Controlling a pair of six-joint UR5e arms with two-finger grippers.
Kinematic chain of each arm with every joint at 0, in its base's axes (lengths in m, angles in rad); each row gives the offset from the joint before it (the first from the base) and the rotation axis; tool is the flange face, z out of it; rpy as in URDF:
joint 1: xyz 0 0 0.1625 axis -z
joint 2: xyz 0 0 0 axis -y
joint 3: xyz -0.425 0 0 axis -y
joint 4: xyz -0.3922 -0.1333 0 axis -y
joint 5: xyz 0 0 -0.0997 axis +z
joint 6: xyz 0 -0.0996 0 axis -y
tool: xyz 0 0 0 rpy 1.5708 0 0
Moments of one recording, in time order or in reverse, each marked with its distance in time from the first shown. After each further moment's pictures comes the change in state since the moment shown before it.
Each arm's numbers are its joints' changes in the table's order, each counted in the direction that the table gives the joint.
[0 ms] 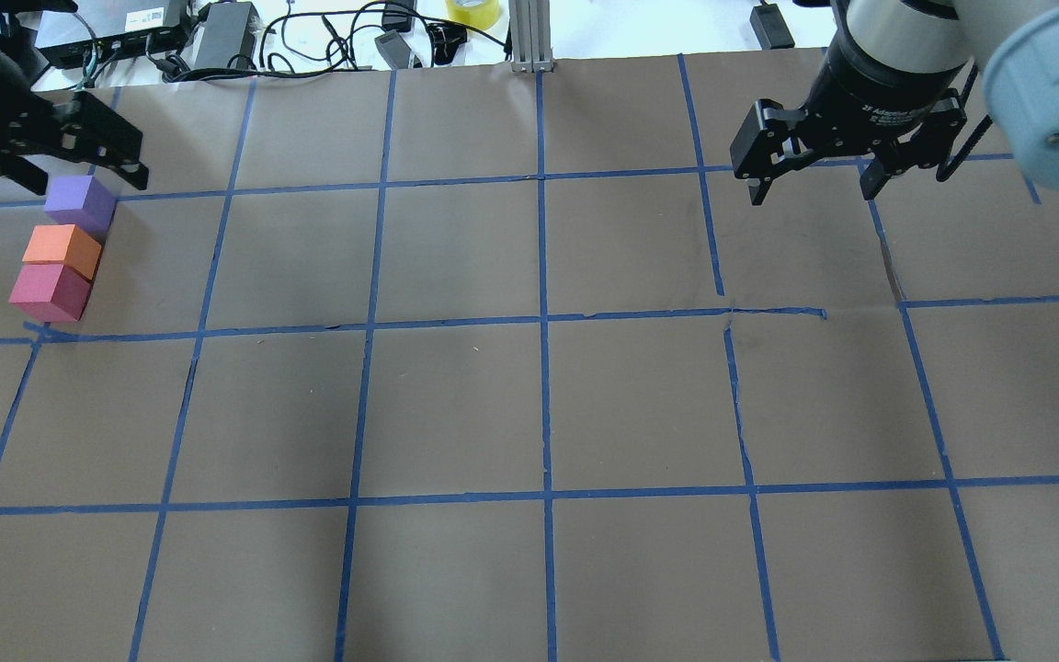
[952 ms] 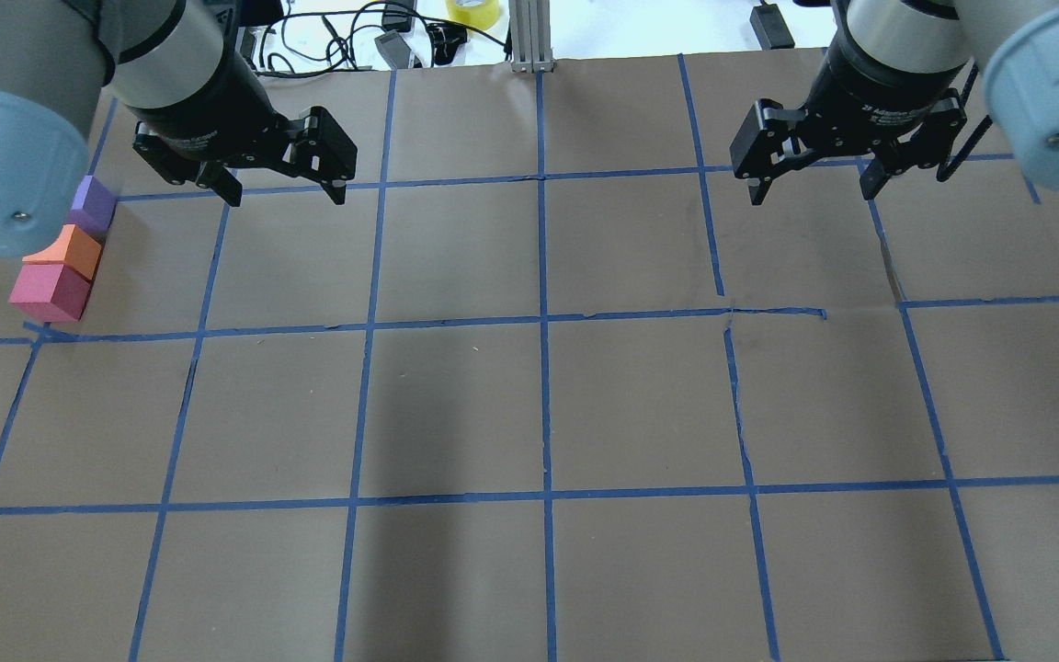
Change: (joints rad) left arm 0.290 -0.027 -0.004 0.029 -0.034 -0.246; right arm 0.000 0.000 0.000 -0.001 -0.001 0.001
